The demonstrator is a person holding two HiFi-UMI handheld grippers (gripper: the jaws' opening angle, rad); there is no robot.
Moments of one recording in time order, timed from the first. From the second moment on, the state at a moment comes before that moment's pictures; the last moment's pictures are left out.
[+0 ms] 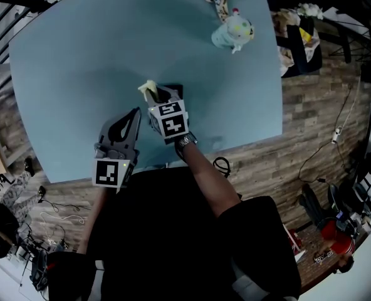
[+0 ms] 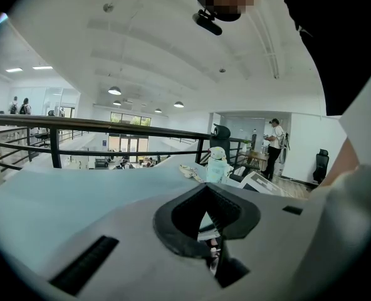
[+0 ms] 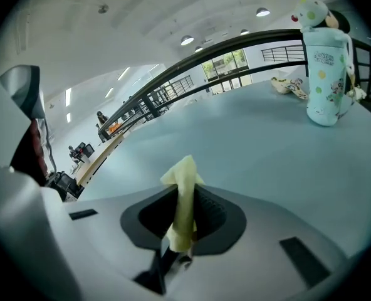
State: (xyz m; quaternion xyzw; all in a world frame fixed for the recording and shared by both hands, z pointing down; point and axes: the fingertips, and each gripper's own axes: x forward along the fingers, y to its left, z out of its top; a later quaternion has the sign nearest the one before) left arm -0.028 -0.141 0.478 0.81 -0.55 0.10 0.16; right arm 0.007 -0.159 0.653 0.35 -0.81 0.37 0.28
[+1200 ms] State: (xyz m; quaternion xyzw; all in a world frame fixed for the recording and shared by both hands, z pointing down) left arm -0.015 -0.135 0.479 0.82 -0.53 0.10 0.16; right arm 0.039 -0.168 0.662 0.38 -0.79 0.39 0.28
